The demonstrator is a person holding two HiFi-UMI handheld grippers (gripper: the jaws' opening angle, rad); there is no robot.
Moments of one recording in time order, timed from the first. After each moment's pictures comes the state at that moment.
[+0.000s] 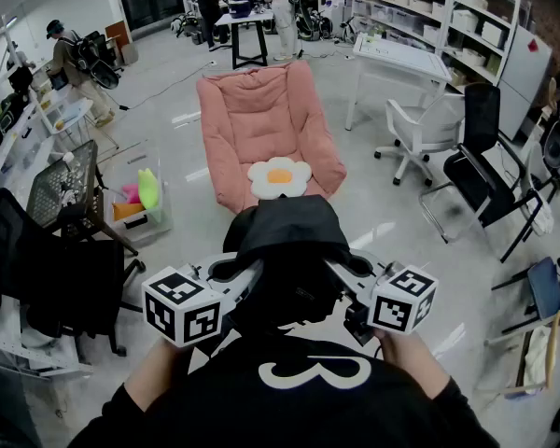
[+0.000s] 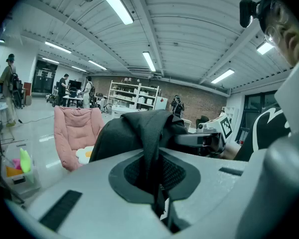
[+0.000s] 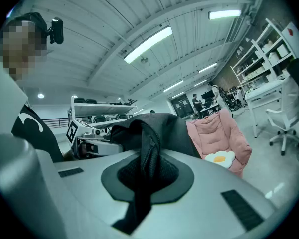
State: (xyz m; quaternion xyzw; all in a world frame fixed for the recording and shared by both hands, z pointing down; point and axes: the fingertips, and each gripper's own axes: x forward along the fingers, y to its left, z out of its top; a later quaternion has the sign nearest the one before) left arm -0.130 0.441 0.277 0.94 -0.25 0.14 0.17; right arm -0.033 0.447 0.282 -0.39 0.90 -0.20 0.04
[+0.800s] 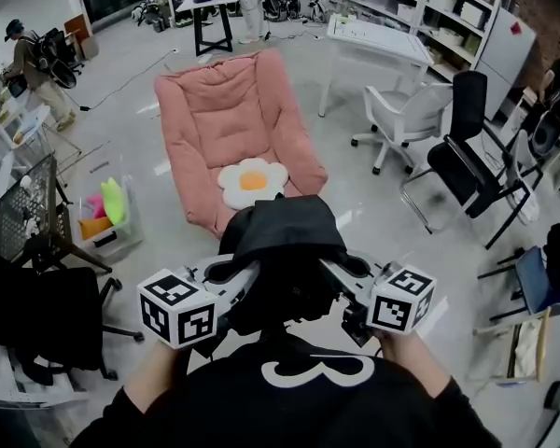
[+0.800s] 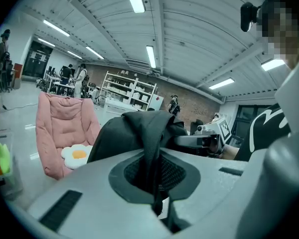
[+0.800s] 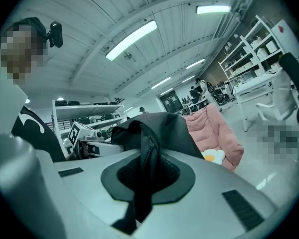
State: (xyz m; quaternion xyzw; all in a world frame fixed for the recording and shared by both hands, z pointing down) left arm -0.083 0.287 0.310 0.95 -0.19 0.14 0.22; right arm 0.014 0.304 0.310 -0.43 0.87 -0.24 0.02
